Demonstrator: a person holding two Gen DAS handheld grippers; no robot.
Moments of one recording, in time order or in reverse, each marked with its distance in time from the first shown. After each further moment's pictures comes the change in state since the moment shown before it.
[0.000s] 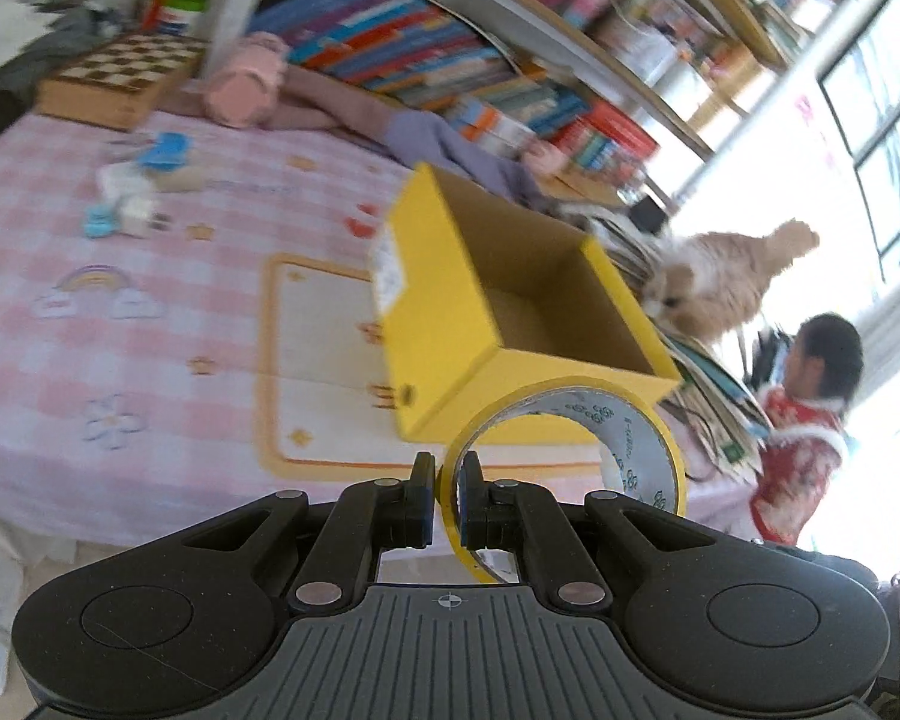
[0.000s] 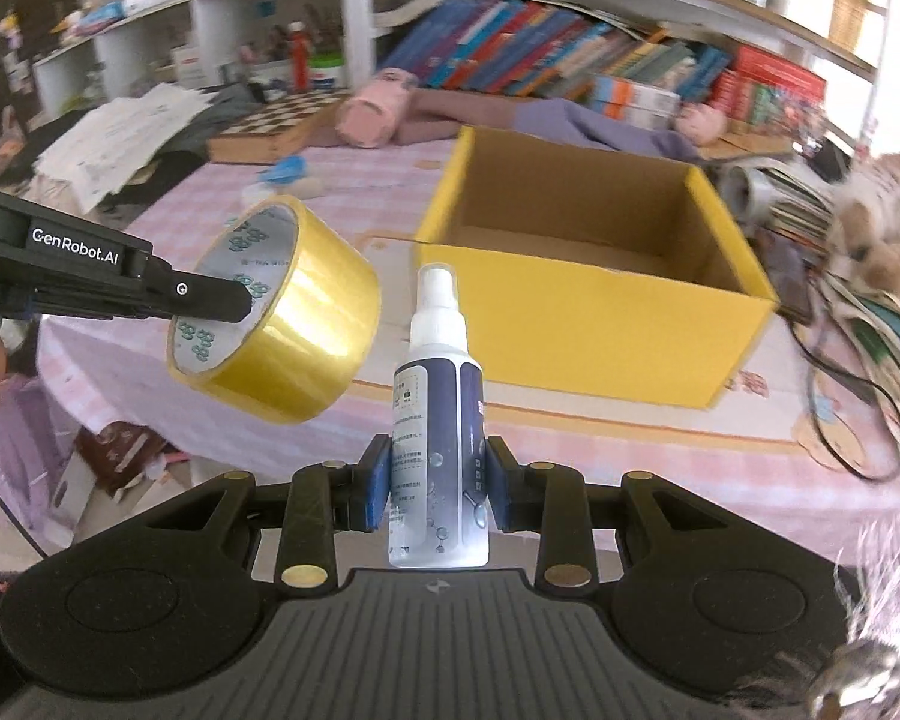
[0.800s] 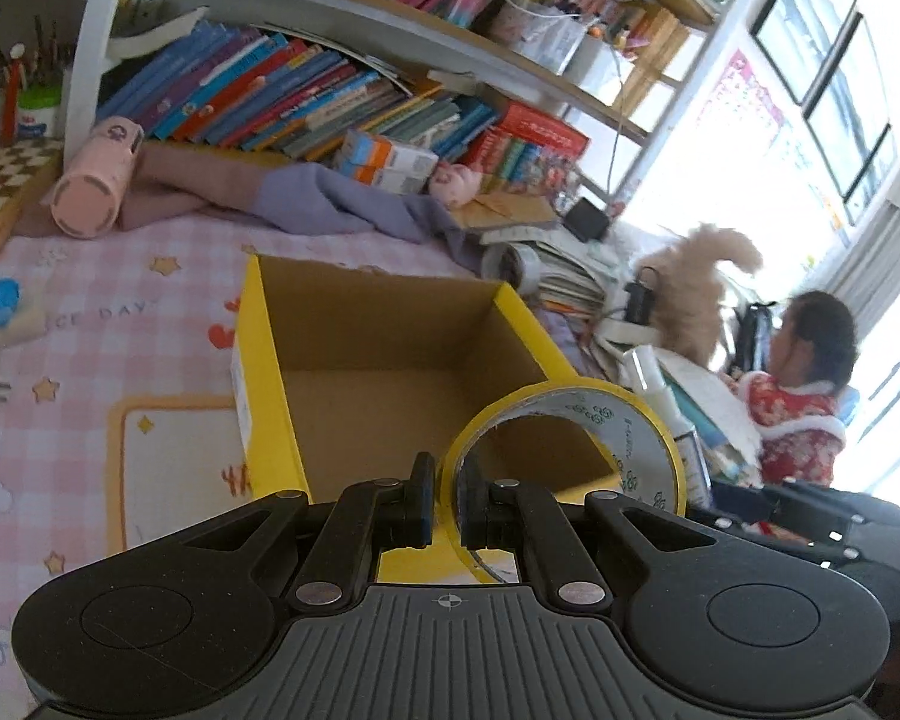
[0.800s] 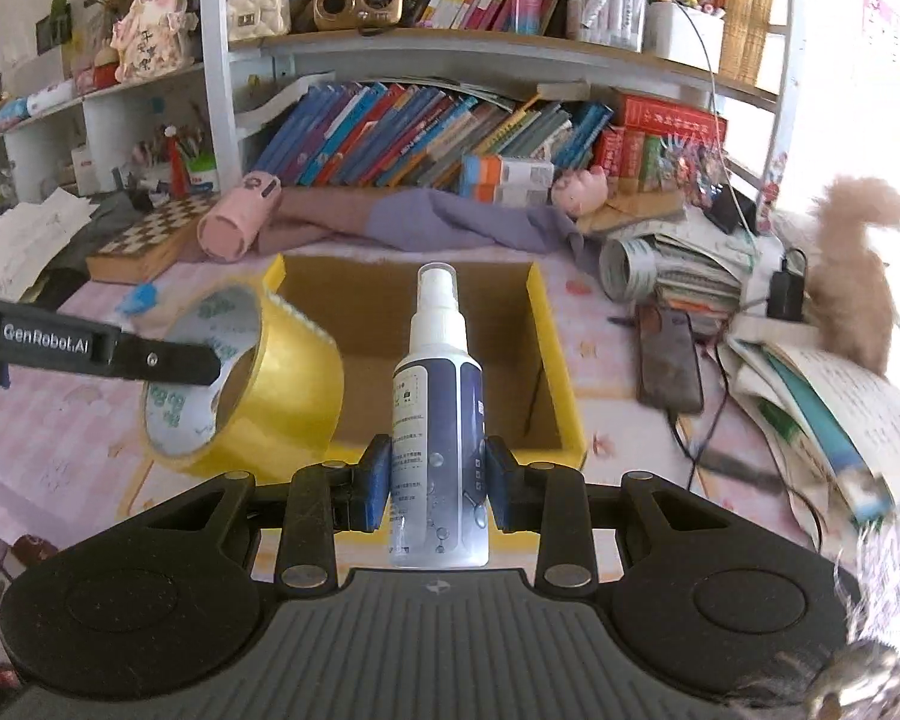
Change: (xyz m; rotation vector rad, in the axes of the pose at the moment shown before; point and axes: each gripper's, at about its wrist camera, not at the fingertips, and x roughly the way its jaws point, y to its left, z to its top) left arm 0.078 -0.078 0.070 0.172 -0.060 0.010; right arm 0.021 -0.119 0.071 0.058 -0.159 -0.083
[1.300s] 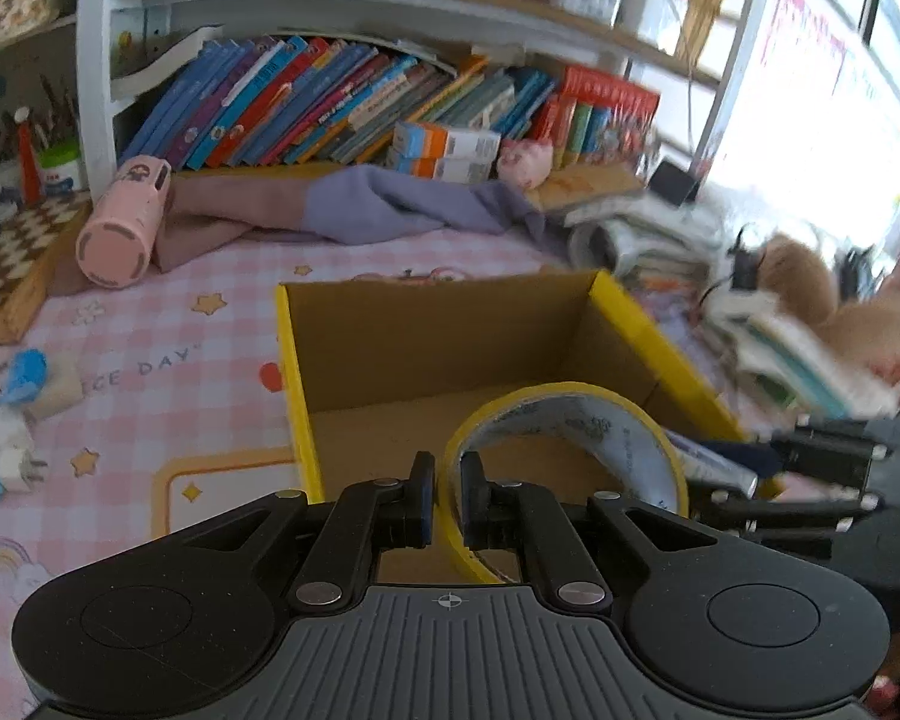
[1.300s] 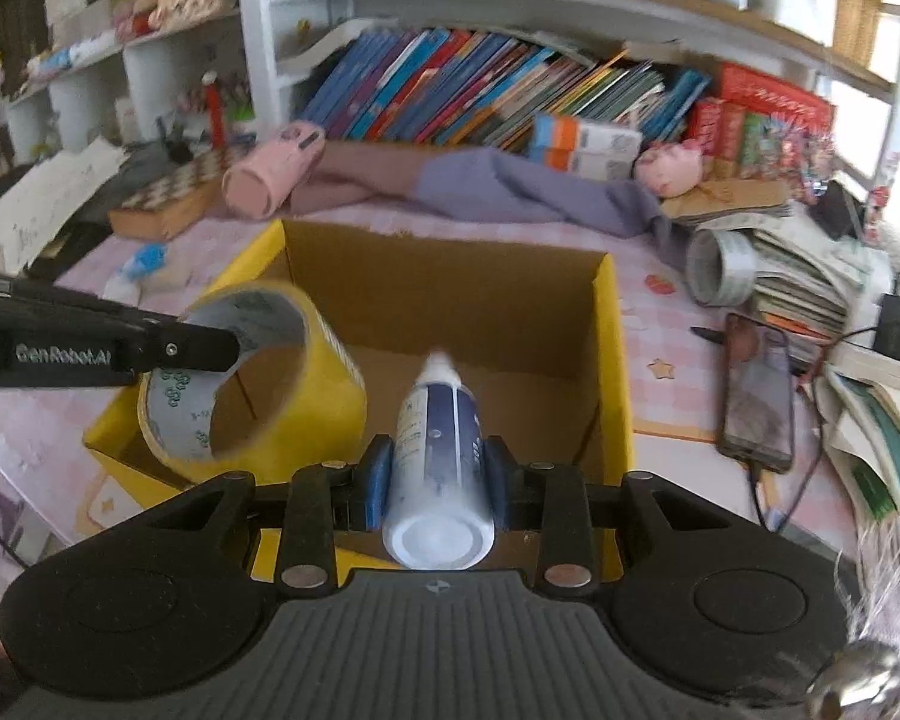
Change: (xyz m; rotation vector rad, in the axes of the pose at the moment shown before) left arm 0.069 -0.012 0.016 0.125 0.049 0.225; right arm 0.103 -0.023 0.020 -0.108 0.111 0.148
